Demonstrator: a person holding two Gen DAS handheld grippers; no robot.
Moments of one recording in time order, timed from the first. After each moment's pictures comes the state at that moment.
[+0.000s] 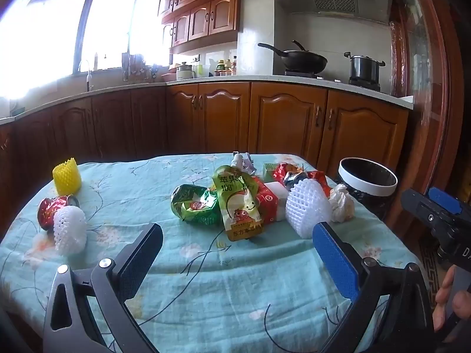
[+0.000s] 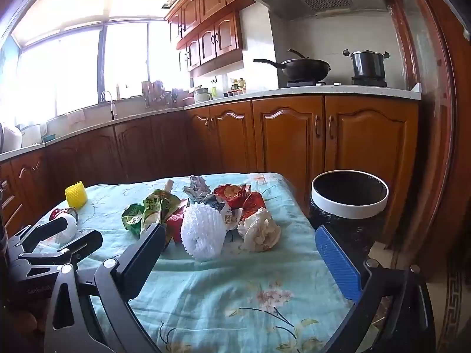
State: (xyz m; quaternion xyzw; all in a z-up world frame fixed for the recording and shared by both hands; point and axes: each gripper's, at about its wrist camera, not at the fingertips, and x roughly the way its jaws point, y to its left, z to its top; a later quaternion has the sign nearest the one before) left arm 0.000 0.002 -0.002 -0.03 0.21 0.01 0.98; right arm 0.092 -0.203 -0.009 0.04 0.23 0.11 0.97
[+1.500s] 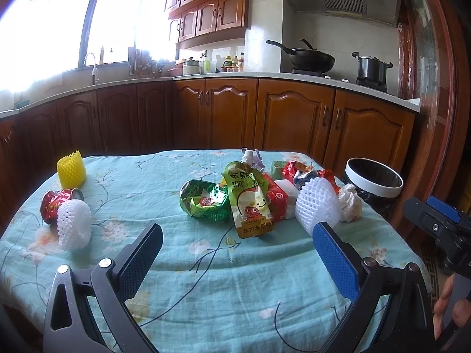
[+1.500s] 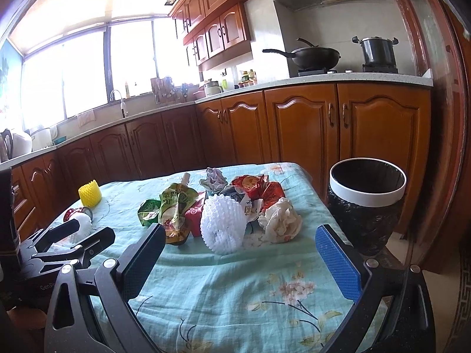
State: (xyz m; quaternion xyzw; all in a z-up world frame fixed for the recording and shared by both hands) left arm 0.002 0.014 -0.004 -0.04 0.23 0.02 0.97; right arm 0.094 -0.194 -0.016 0.06 0.24 0.14 0.96
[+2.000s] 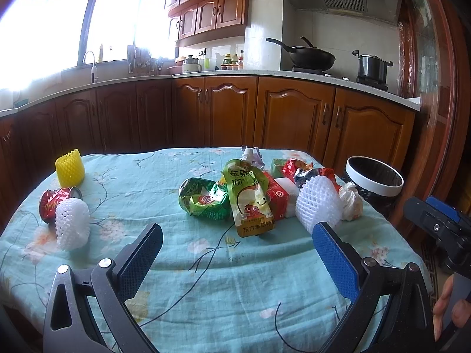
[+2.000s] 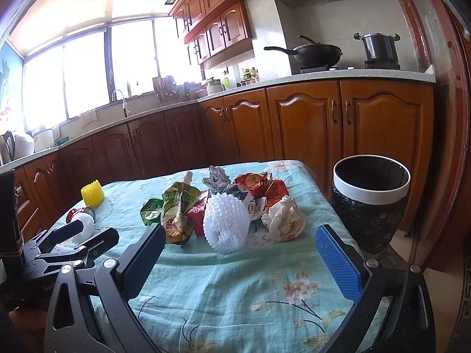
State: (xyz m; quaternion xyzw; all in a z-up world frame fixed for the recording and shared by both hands) left arm 0.006 0.013 -0.006 -0.04 0.23 0.02 0.97; right arm 0.097 -0.193 -0.015 0.06 0.25 0.15 0.96
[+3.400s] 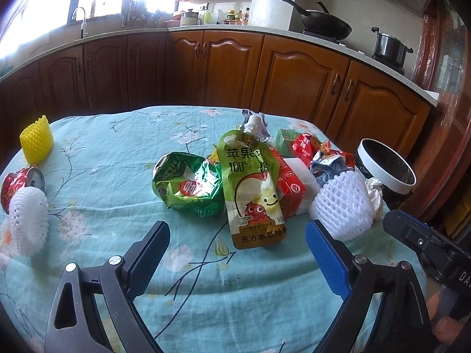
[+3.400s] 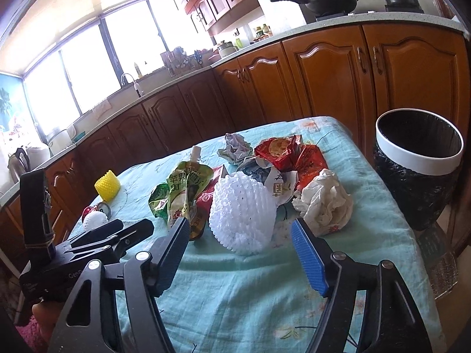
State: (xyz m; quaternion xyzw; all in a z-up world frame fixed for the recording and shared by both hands) left arm 0.115 0.031 -0.022 -0.09 0.34 0.00 0.93; right arm 0.182 -0.183 -0.055 0.13 0.36 0.23 0.90
